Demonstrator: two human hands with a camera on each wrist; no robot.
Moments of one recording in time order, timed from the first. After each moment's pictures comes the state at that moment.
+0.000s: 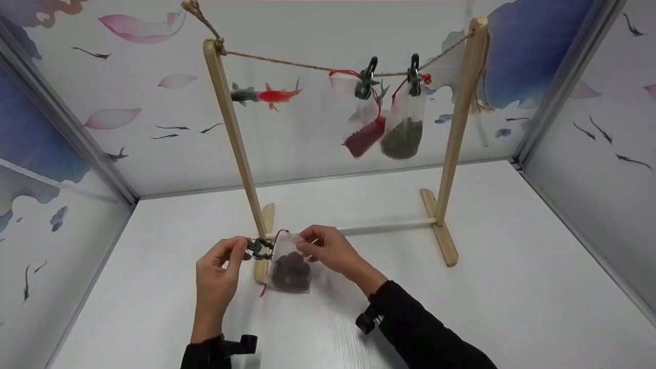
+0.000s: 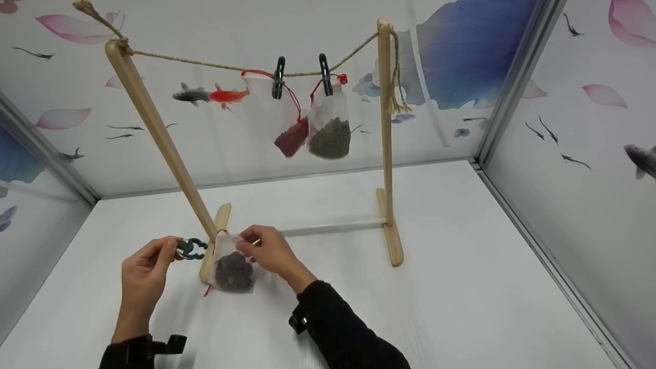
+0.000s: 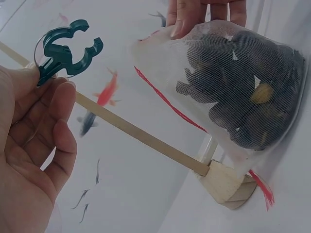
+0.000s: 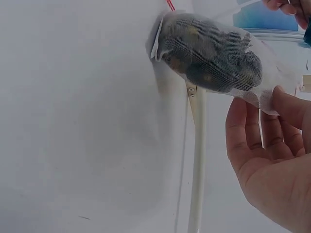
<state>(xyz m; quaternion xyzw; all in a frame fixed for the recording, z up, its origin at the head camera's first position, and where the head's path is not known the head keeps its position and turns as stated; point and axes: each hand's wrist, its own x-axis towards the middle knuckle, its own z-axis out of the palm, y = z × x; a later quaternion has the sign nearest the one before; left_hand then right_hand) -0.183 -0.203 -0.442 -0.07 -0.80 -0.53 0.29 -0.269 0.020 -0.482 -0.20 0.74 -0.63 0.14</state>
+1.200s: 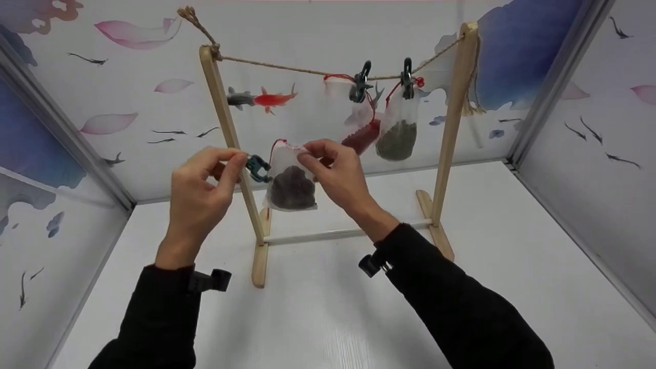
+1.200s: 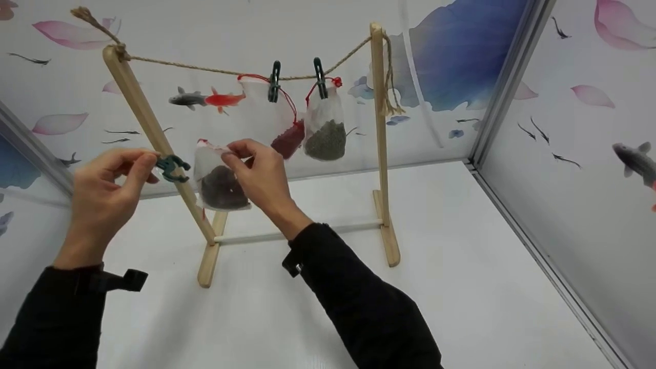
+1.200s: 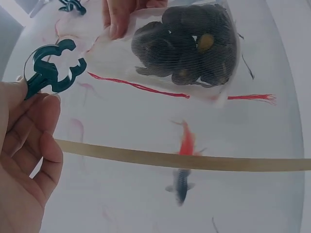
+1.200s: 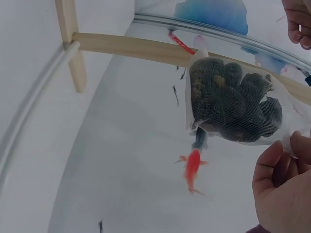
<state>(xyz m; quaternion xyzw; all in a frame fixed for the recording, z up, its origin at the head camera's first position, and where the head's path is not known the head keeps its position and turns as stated) -0.232 -0.193 -0.290 -0.27 -0.79 -0.38 0.39 -0.289 0.036 -0.328 -0.25 0.71 -0.64 -0.15</state>
